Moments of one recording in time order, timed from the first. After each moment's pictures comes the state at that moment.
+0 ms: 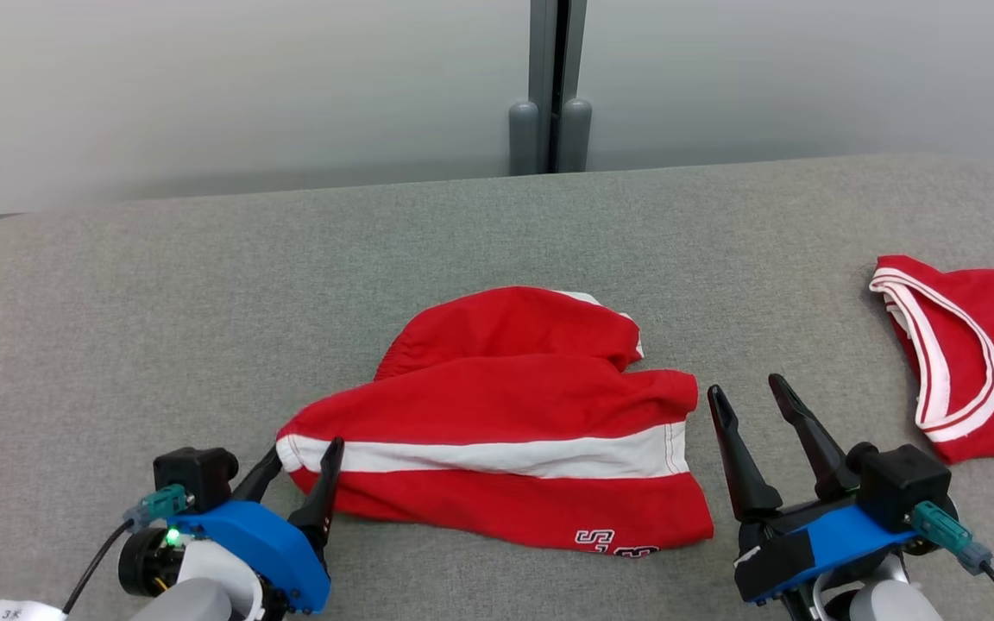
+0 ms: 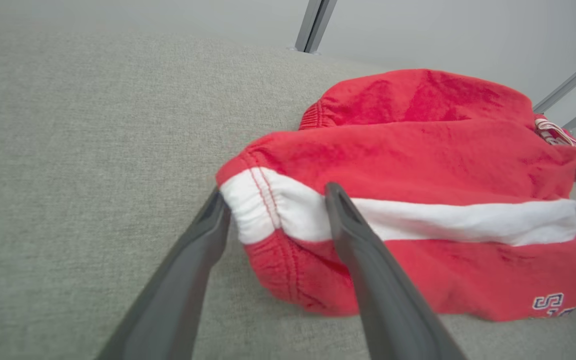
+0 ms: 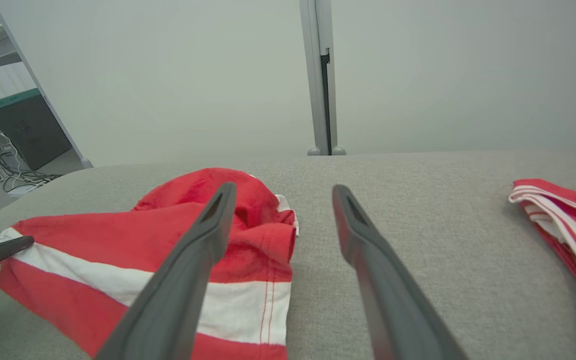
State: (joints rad) left arm -0.42 0.48 -0.95 0.50 -1.13 0.04 -0.25; right arm -0.12 -0.07 0.13 0.20 0.23 0.13 -0.19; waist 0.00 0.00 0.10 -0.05
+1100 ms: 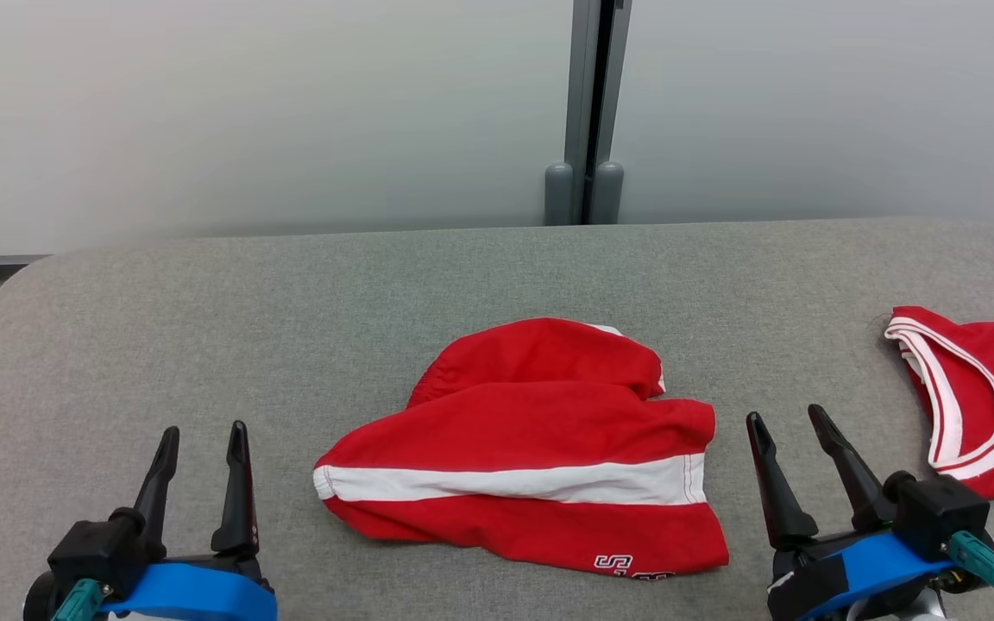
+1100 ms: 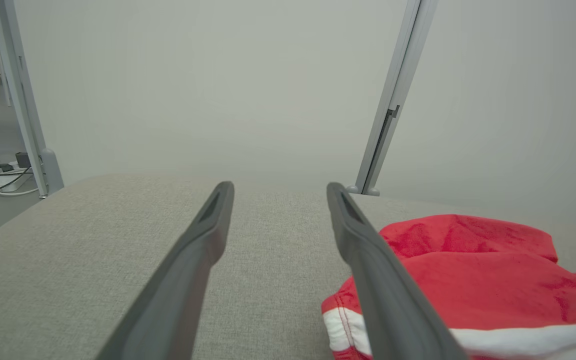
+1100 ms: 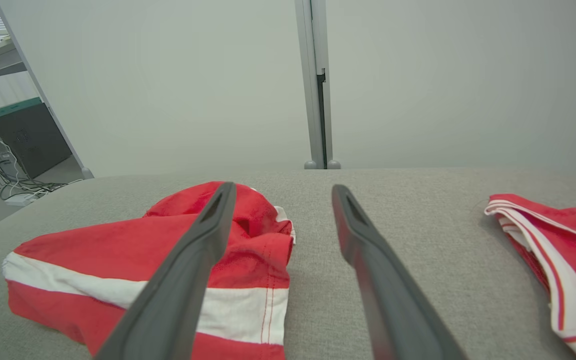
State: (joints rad) left arm -0.03 0.28 -0.22 0.19 -0.48 0.02 -0.26; right arm -0.03 -0.07 0.06 0.14 0.22 0.13 -0.16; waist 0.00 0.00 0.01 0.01
